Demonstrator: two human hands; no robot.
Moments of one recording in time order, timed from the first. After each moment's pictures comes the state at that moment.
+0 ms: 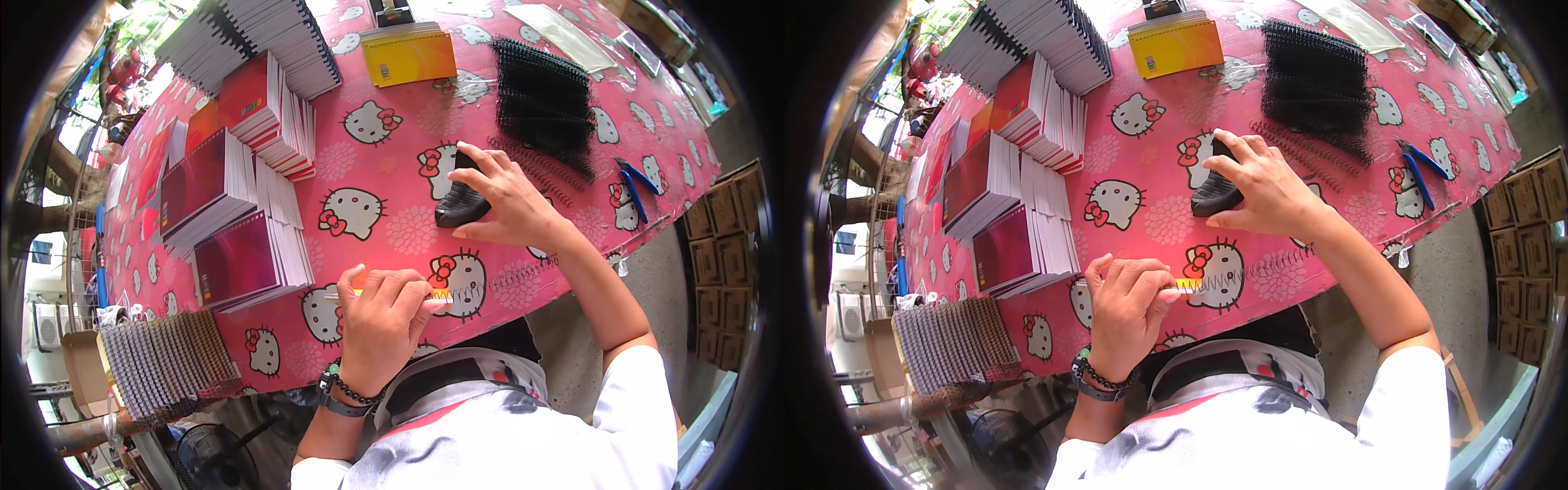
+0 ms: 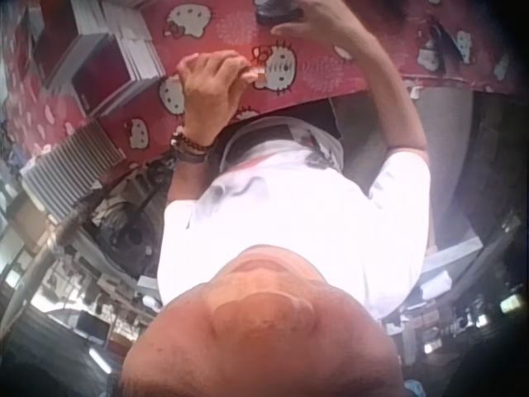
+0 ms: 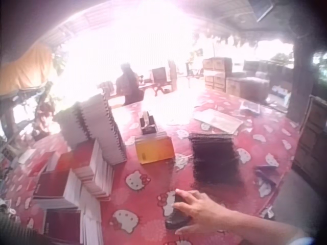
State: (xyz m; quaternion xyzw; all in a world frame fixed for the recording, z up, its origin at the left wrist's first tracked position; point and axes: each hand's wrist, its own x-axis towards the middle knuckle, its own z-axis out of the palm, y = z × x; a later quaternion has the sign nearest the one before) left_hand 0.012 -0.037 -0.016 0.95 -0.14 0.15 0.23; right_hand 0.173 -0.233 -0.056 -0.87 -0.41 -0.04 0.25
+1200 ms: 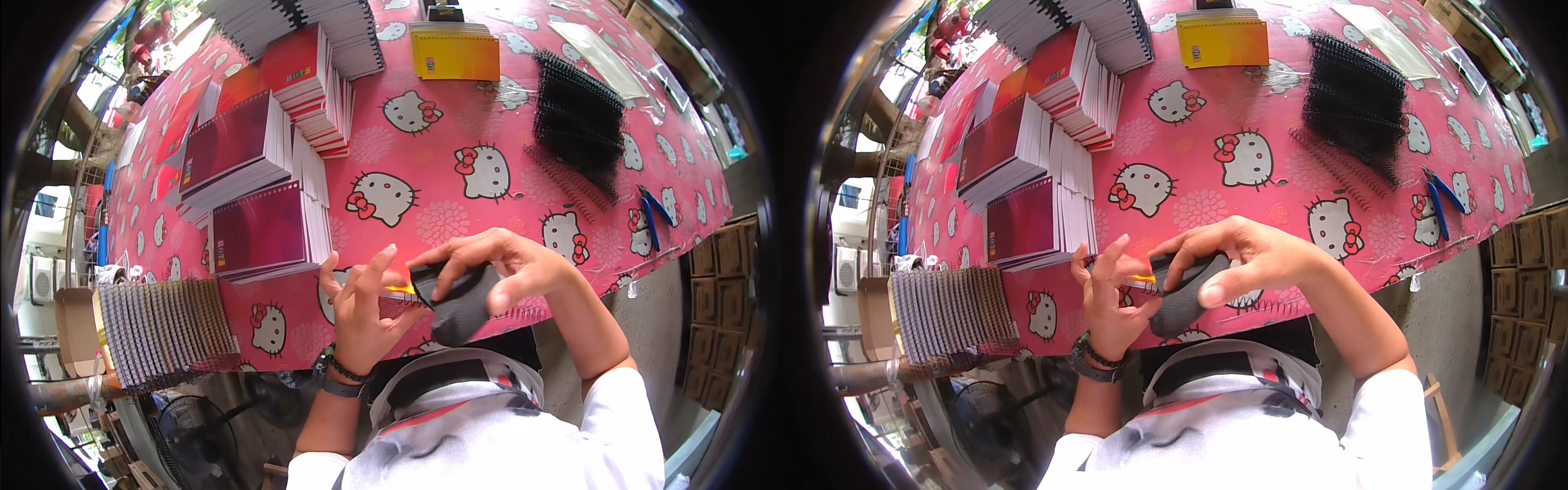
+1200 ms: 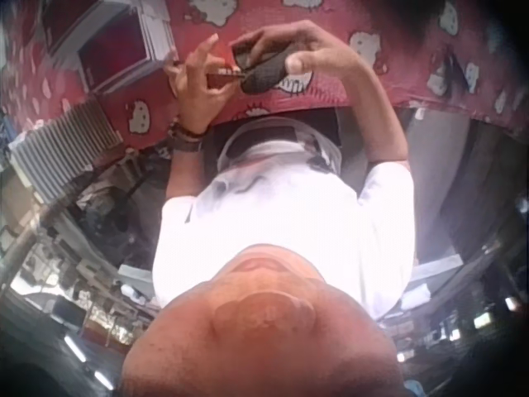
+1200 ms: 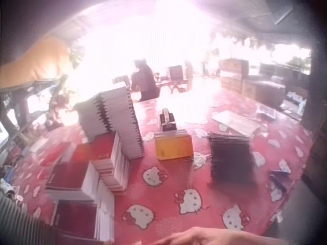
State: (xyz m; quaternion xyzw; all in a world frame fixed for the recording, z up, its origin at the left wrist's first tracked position) left_hand -0.009 -0.002 -0.042 0.92 -0.04 0.24 0.31; right_hand 0.135 -0.194 -0.024 -0.54 -0.44 0.39 0.60
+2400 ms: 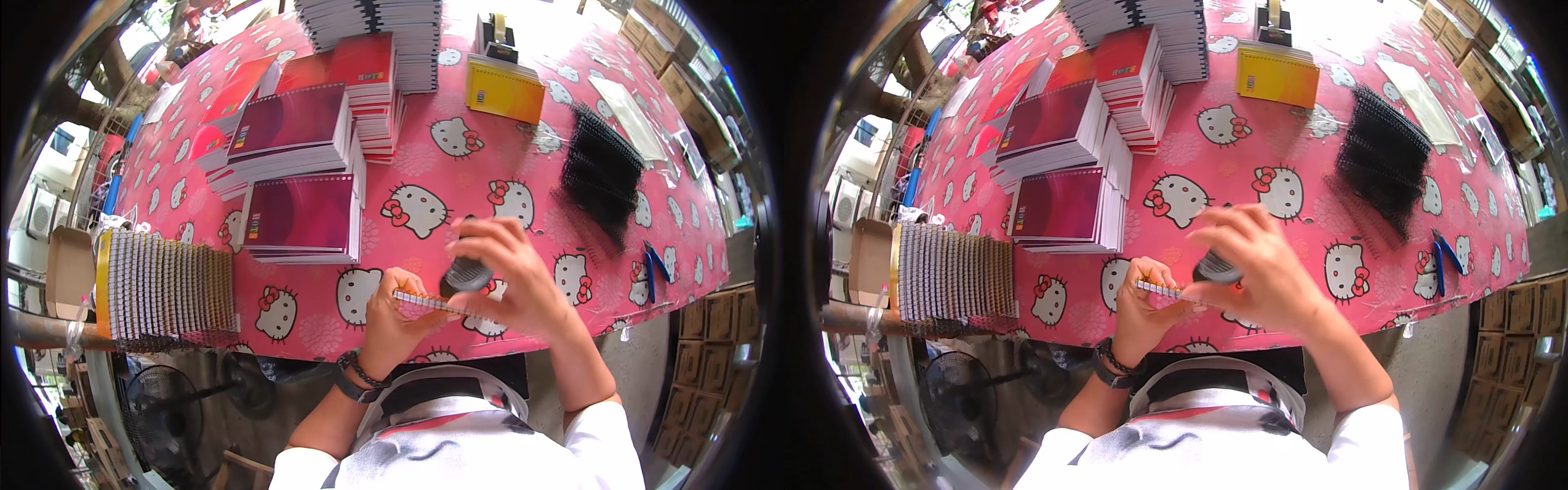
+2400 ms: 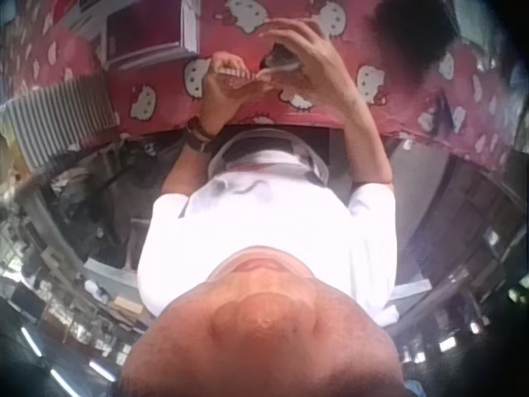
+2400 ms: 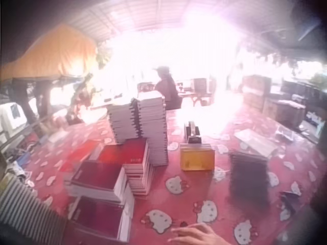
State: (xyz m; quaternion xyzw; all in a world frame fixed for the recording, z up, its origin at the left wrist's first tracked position) left_hand -0.013 -0.016 -0.063 0.75 0.08 0.20 0.62; right_hand 0.110 -0.169 0.002 -0.76 -0.52 0.00 0.39
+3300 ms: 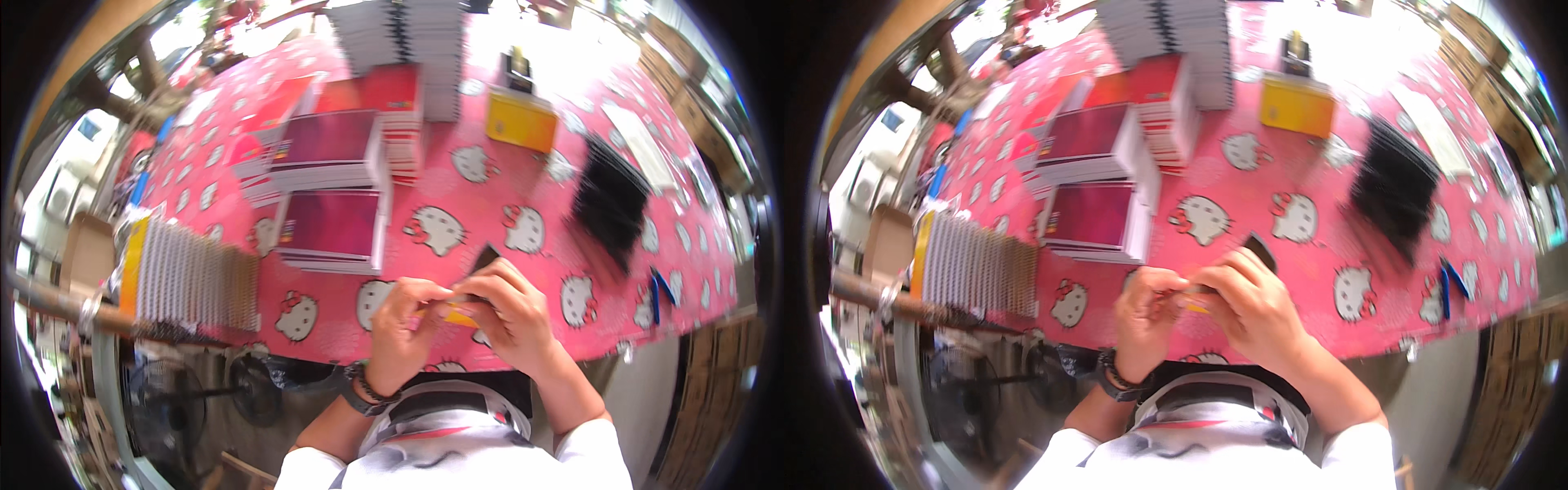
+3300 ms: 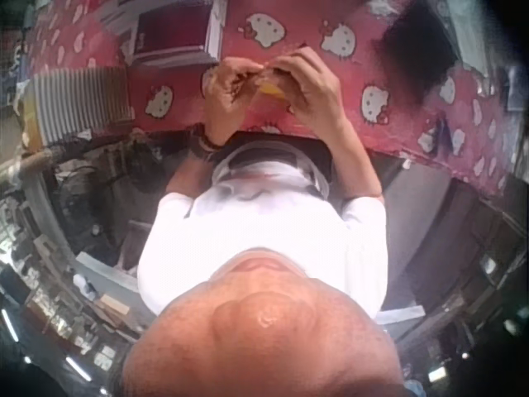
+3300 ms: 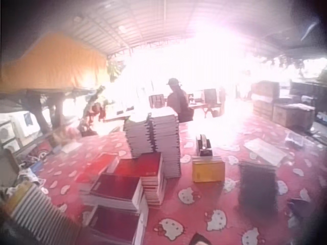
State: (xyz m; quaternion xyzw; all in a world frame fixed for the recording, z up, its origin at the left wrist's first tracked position) left_hand -0.020 -0.018 -0.018 0.78 0.05 0.29 0.55; right_hand 0.078 -0.154 0.014 -0.70 -0.49 -0.04 0.52
